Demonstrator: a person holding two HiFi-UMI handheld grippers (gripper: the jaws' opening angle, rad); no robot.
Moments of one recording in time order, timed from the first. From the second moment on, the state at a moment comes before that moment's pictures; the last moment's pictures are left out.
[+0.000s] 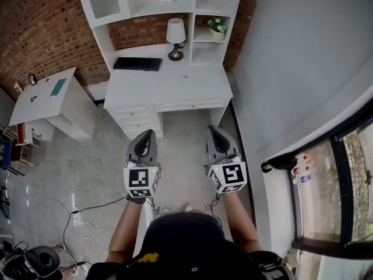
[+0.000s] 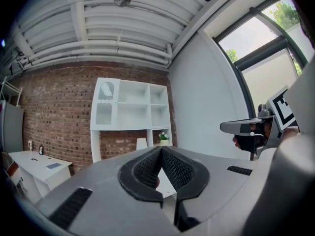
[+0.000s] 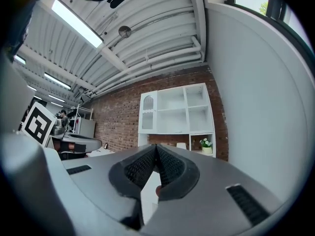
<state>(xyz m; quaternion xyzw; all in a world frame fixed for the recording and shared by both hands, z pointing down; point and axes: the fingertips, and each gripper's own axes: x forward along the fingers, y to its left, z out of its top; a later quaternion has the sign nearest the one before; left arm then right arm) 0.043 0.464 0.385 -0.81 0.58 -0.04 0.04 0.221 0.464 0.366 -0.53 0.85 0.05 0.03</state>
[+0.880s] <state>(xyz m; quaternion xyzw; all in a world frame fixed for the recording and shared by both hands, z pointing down) 0.072 0.438 0.413 -0.81 0.59 -0.07 0.02 0.249 0.435 0.417 -0.50 0.86 -0.03 0.02</state>
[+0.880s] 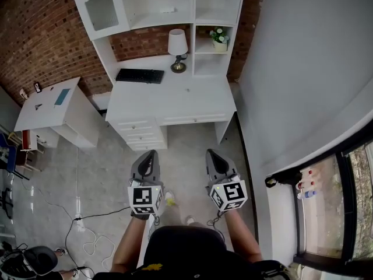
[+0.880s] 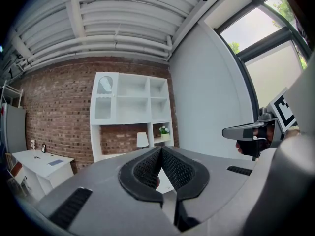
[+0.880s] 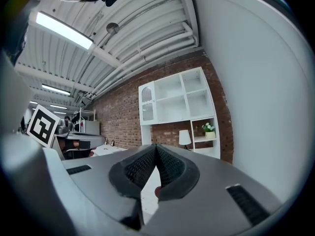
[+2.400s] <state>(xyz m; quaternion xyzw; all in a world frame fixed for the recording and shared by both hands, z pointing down) -0.058 0.080 0.380 -0.84 0.54 -0.02 0.01 0.122 0.106 0.376 -0.55 0.83 0.01 -0.04</state>
